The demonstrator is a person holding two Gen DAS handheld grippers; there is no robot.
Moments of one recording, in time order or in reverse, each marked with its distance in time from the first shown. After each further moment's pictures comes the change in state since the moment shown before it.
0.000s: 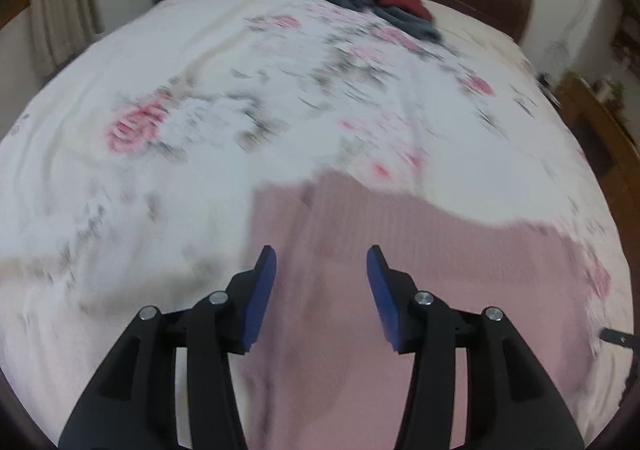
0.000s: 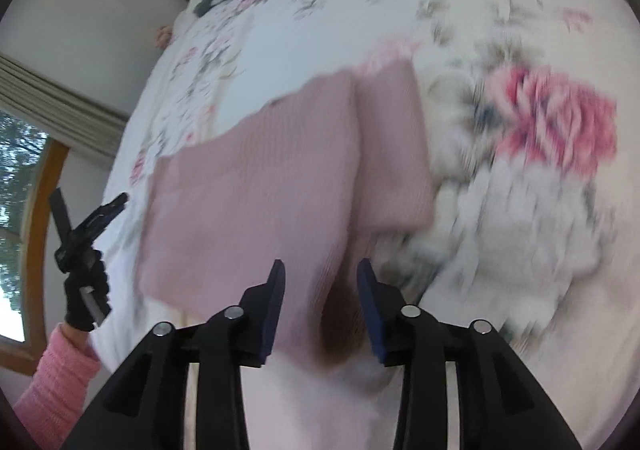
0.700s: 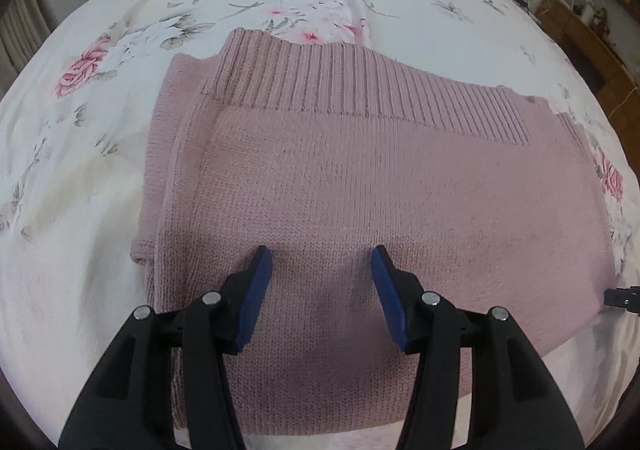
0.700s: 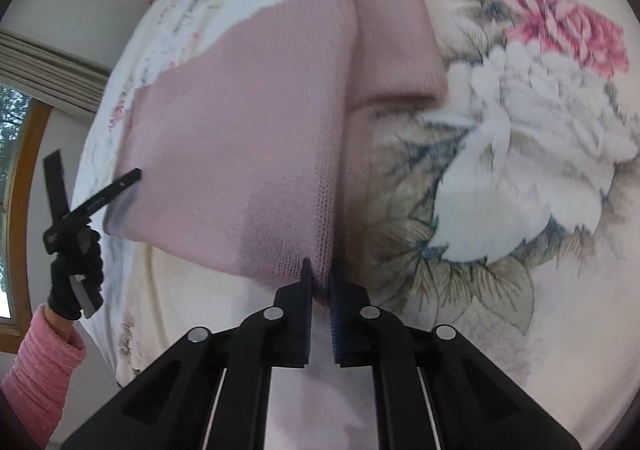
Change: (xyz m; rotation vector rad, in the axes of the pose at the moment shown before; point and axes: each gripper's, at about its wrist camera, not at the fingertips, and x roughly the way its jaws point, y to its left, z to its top) left arm 0.045 -0.037 -0.067 0.124 0.175 0.017; right arm 0.042 -0.001 -0.050 -0.028 0.141 -0.085
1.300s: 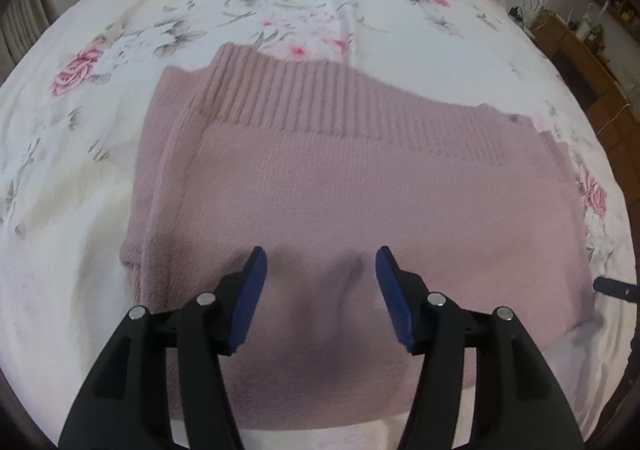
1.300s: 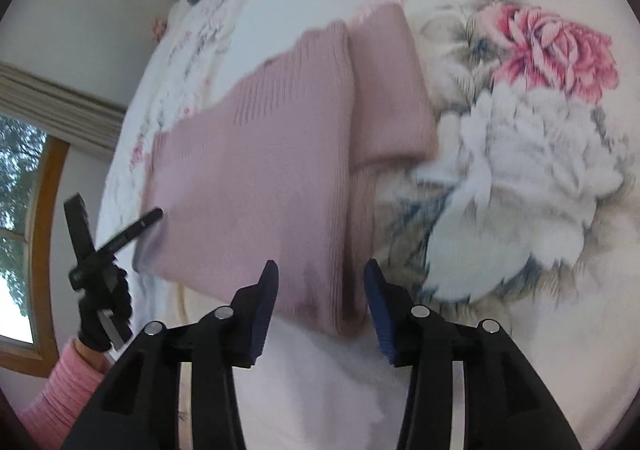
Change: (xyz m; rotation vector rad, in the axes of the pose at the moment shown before) left arm -0.013 -0.016 0.013 -0.034 -0.029 -0.059; right arm -0.027 -0.007 0.024 0.070 -0.111 0.091
